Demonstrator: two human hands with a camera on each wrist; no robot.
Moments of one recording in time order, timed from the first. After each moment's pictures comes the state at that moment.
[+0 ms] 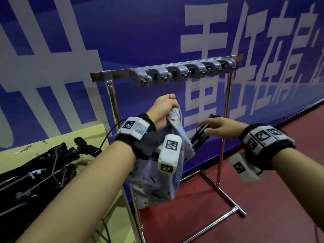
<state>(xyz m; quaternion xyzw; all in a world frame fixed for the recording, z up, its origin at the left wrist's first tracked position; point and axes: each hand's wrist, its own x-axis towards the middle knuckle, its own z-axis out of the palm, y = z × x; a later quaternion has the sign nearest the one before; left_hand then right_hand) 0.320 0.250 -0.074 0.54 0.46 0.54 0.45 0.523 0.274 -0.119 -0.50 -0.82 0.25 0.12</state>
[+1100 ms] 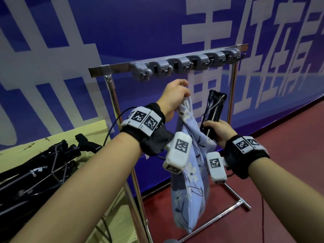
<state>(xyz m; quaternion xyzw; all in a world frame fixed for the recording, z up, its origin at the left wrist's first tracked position) 0.343 0.241 -0.058 0.57 0.48 0.53 0.41 0.486 0.297 -0.180 -0.50 -0.42 0.56 0.52</state>
